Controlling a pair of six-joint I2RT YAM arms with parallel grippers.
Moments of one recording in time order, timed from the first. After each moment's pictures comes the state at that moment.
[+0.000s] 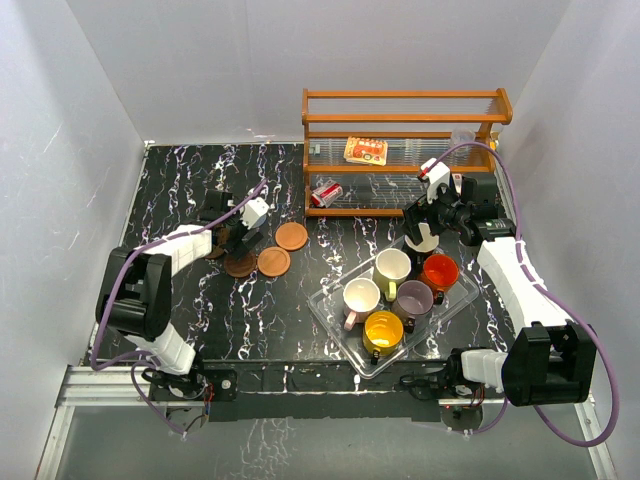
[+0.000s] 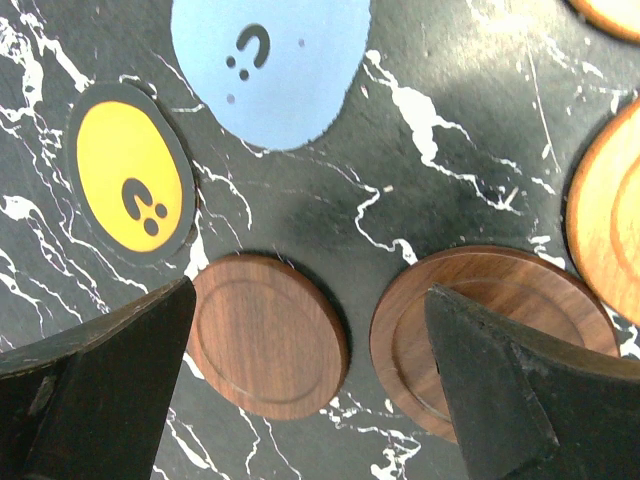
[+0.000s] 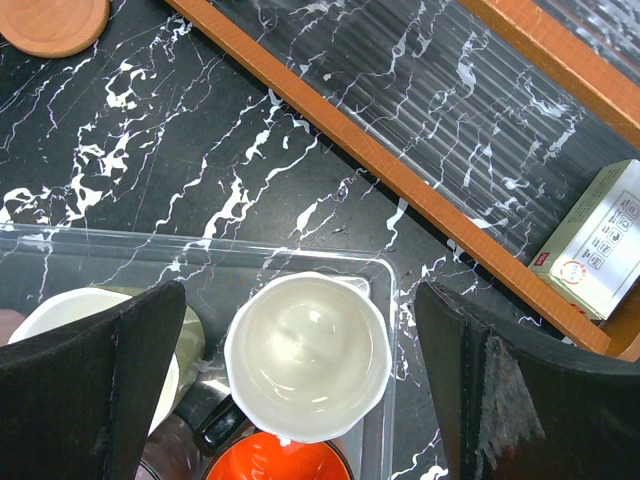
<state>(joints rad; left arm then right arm) -0.21 1.63 0.90 -0.19 0.00 0.67 0.03 1.22 0.95 -0.35 -0.49 -0.42</state>
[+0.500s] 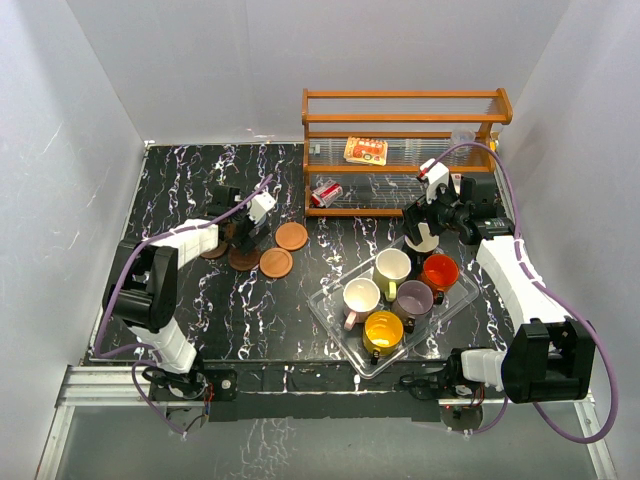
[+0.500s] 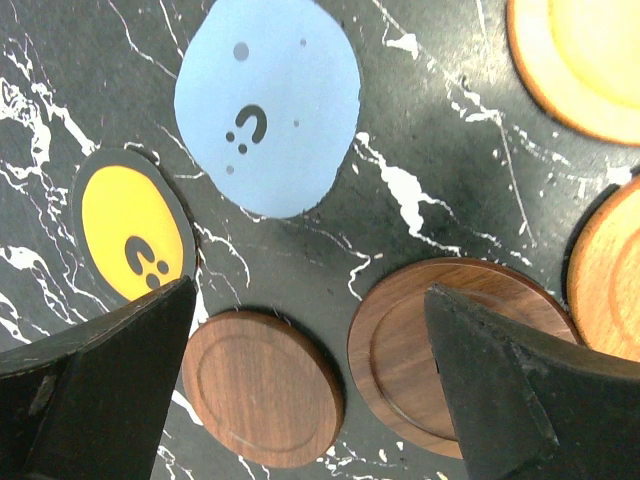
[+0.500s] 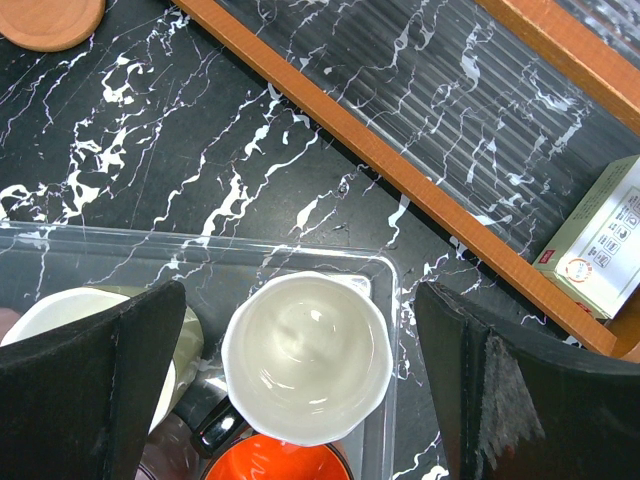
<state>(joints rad) -0.25 1.71 0.97 -0.16 0.03 0.63 0.03 1.23 0.95 -0.35 -0.49 -0.42</state>
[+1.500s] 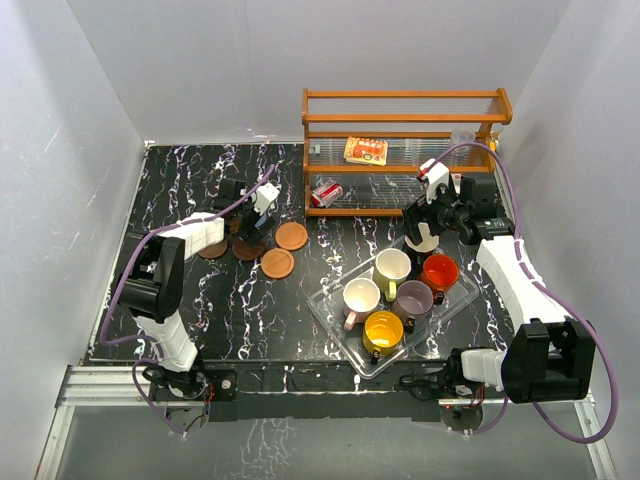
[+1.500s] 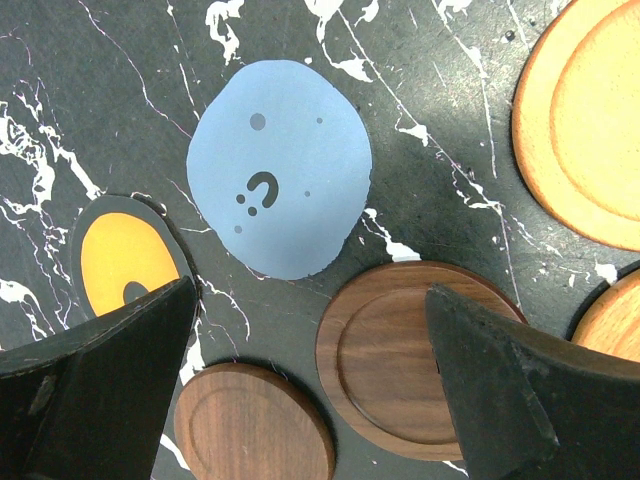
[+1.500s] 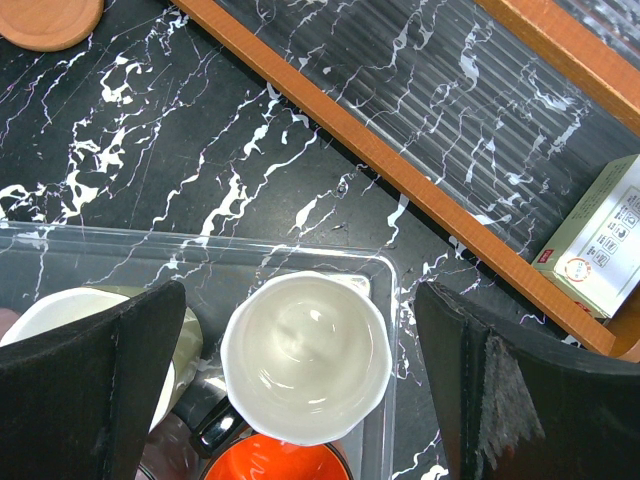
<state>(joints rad) -0.27 1.78 1.04 -0.14 0.02 0.56 0.03 1.23 0.95 -0.35 -0.49 -0.42</state>
